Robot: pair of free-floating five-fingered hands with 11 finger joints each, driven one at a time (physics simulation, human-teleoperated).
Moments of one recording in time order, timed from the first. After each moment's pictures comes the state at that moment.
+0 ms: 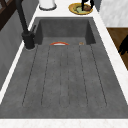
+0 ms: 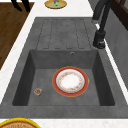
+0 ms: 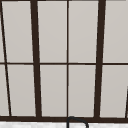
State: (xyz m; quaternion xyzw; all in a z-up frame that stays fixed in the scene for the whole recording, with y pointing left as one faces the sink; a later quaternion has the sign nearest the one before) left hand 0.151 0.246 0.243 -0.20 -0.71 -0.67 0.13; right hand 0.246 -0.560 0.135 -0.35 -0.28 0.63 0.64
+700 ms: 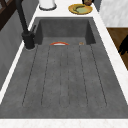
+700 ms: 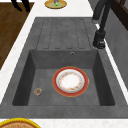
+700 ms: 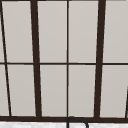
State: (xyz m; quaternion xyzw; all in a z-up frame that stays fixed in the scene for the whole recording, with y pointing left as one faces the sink) left hand 0.151 0.246 0.243 -0.20 -0.71 -0.67 0.13; right hand 0.249 -0.554 0.190 -0.38 -0.30 0.61 0.63
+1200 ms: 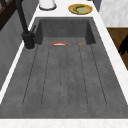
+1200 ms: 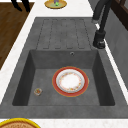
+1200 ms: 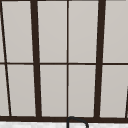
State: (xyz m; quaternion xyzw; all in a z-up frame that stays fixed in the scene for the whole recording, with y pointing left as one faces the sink) left hand 0.151 0.246 0.243 -0.20 -0.71 -0.67 0.13; right hand 0.253 -0.513 0.248 -0.41 -0.29 0.60 0.62
